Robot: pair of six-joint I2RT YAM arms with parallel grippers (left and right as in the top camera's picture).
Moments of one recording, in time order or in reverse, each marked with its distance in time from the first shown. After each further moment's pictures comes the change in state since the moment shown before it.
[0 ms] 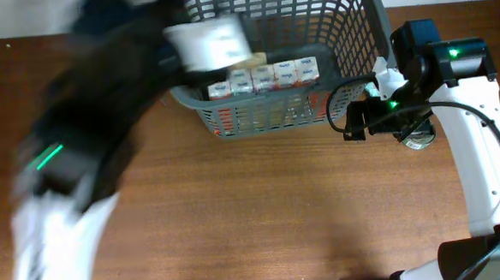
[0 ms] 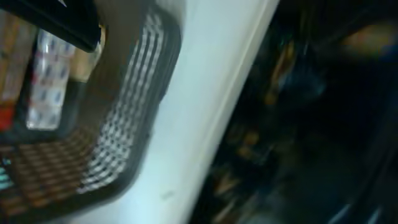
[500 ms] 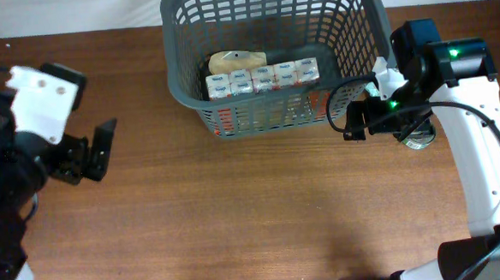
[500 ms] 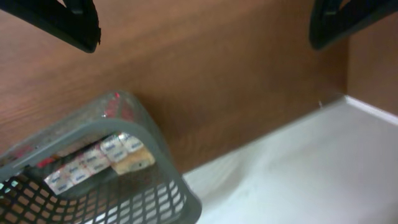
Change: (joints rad) left arm 0.605 -0.190 -0.013 -0.595 0.190 -0.478; right arm 0.000 0.000 0.000 0.001 0.000 0.000
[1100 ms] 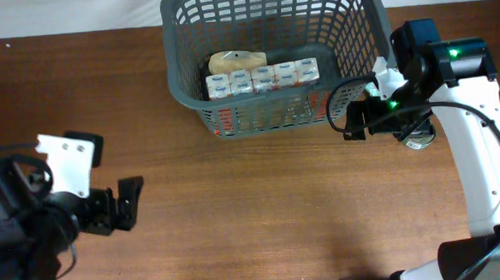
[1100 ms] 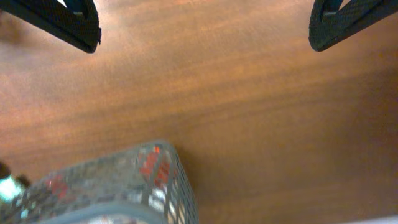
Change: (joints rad) left arm 0.066 -0.250 -0.455 -0.035 0.060 -0.153; right arm 0.000 0.000 0.000 0.004 0.003 0.000
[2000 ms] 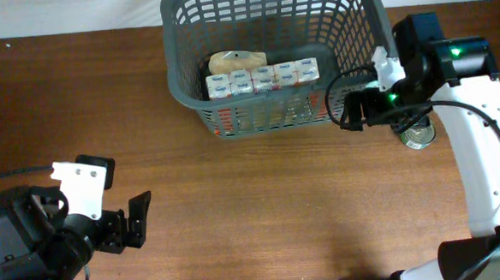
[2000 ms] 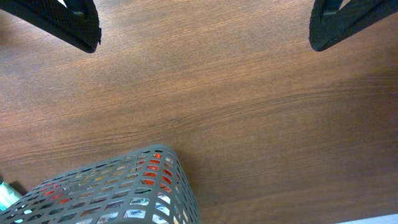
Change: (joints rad) left arm 0.000 -0.156 -0.180 0.088 -0.002 0.000; right arm -0.013 0.000 0.029 0.074 -0.036 0.000
